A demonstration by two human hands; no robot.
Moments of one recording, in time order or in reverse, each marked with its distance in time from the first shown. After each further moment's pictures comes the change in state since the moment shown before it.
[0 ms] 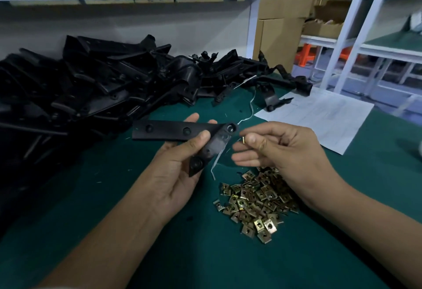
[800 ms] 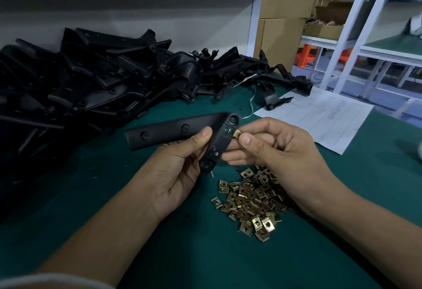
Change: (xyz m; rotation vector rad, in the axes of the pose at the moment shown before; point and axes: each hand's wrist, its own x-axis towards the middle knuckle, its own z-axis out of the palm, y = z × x) left_hand 0.001 -0.001 -0.001 0.177 0.021 -0.050; right_hand -0.008 -0.003 0.010 -0.008 -0.092 -0.038
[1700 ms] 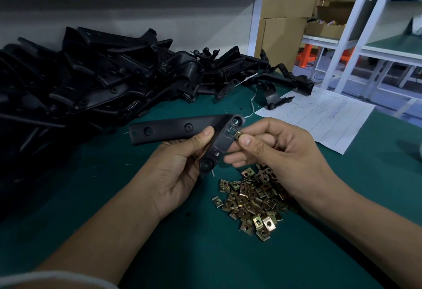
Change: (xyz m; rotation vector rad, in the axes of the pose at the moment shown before) left_hand -0.006 0.003 0.009 0.030 0.025 0.009; right_hand -0.002 -0.002 0.000 -0.076 -0.002 0.004
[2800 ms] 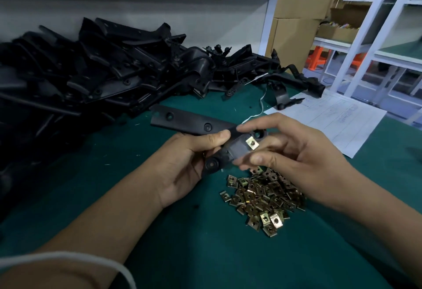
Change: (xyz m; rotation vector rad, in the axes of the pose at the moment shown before) left_hand -0.005 0.009 -0.007 0.148 -0.090 -0.110; right_hand -0.004 -0.018 -0.012 -0.331 -0.294 -0.104
